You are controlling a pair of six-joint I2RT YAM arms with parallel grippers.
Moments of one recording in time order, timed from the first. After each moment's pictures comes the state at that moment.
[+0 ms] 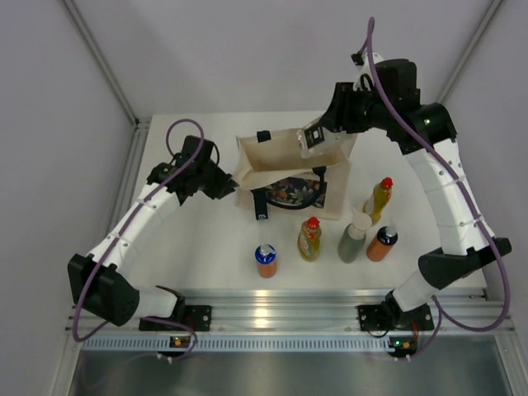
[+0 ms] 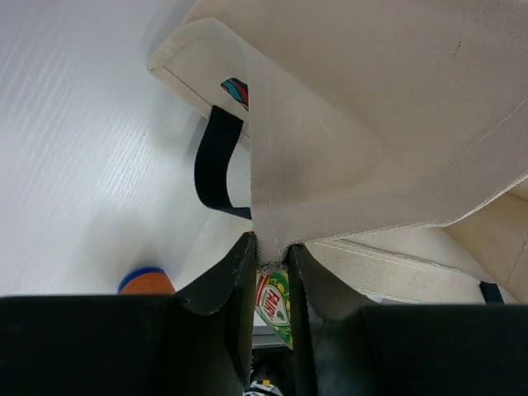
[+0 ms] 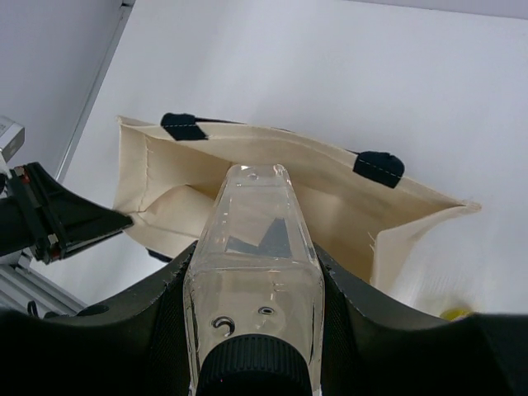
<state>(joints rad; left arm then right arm) -0.39 1.34 1.26 -0.79 0.02 -1.18 0.43 1.58 2.08 -0.99 -0.13 0.28</state>
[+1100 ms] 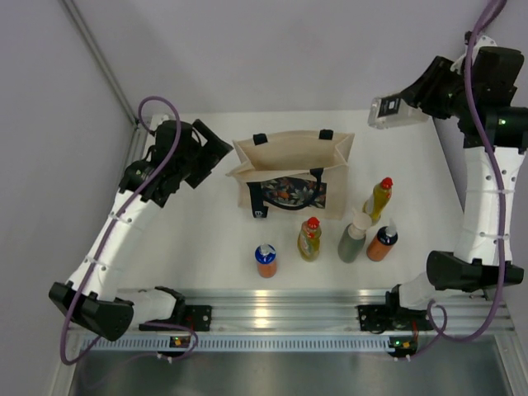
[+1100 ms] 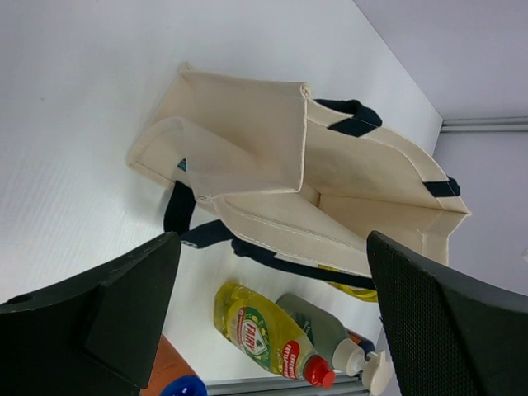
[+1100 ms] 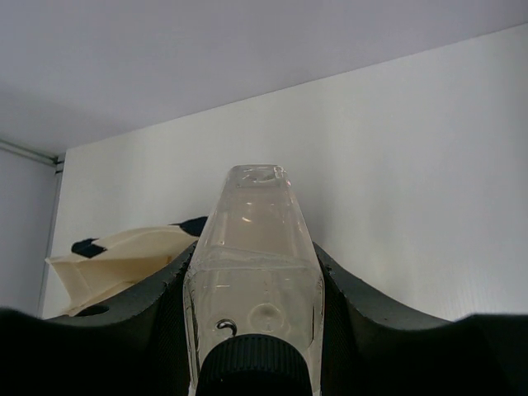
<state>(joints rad) -0.38 1.24 1.44 -0.80 -0.12 -1.04 -0.06 1.52 2.15 -1.02 -0.23 0.34</state>
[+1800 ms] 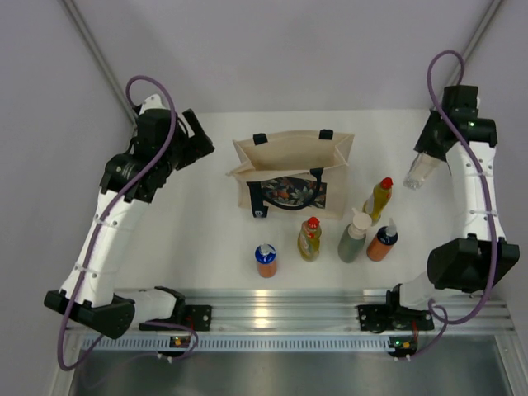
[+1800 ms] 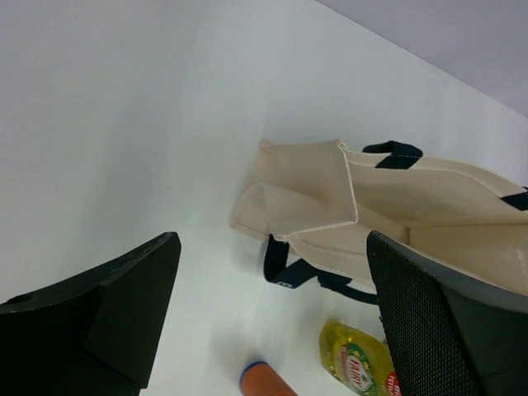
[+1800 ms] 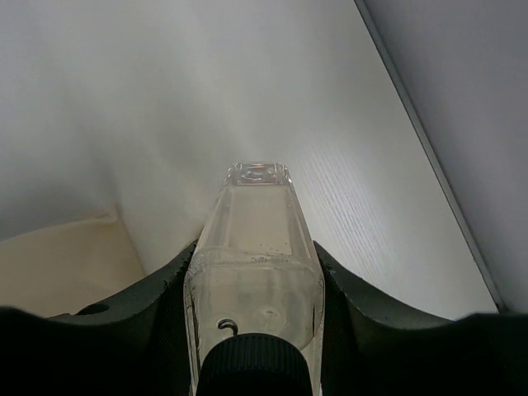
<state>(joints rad) -0.36 1.25 1.64 -0.92 -0.28 -0.68 -0.13 1.52 1.79 -1.06 0.22 0.26</state>
